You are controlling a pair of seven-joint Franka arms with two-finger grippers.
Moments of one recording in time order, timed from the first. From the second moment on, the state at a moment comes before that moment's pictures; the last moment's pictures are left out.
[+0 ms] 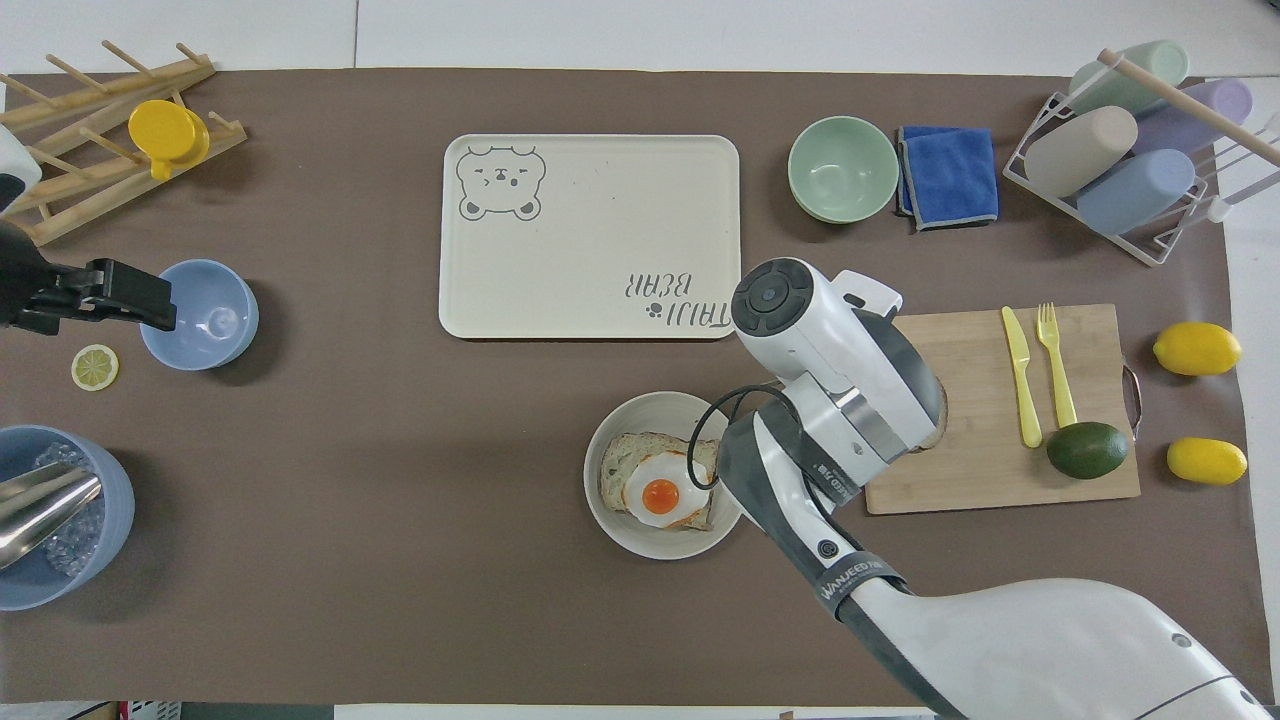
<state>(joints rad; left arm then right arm) -0.08 0.00 -0.01 -1.60 0.02 1.54 -0.05 0.48 0.31 -0.05 -1.91 -0.34 1.80 0.44</state>
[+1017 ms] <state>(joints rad) -0.08 0.00 -0.01 -1.60 0.02 1.54 -0.05 0.88 0.35 0.02 -1.76 -0.34 1.72 0.68</state>
